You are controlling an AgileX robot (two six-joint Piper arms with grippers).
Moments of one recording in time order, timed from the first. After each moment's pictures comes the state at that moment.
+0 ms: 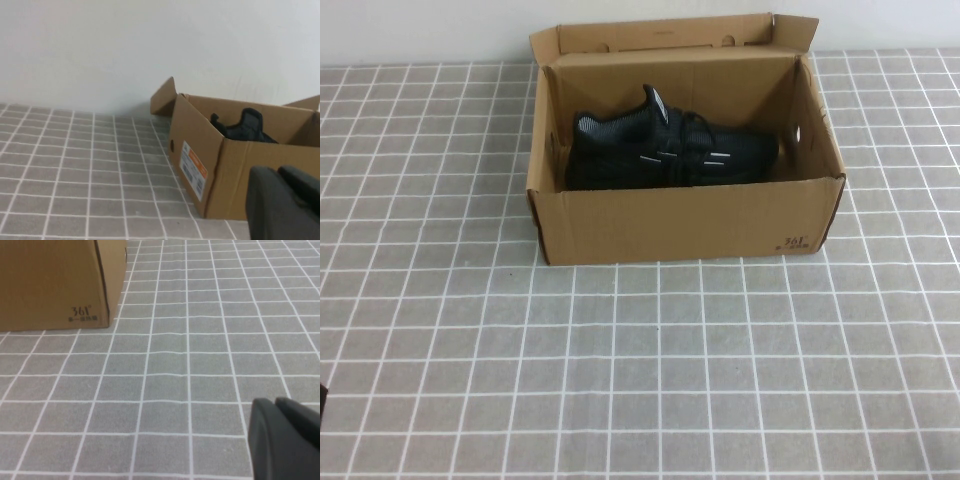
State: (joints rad) right arm 0.05 -0.01 0.03 0.12 0.34 0.02; left arm -0.21 -0.01 0.03 -1.01 -0.01 0.89
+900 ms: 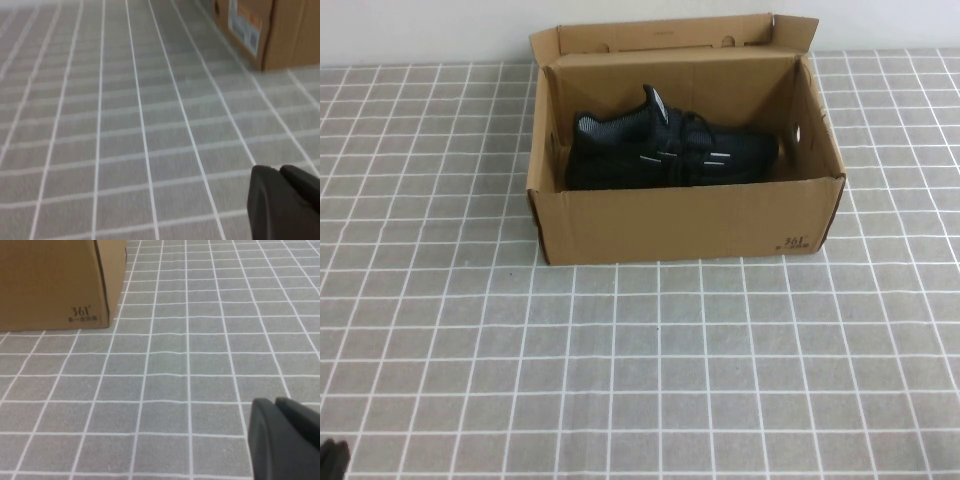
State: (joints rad) right arm 0.05 -0.01 0.03 0.12 0.34 0.02; left arm -0.11 -0.01 0.03 -0.10 0.33 0.23
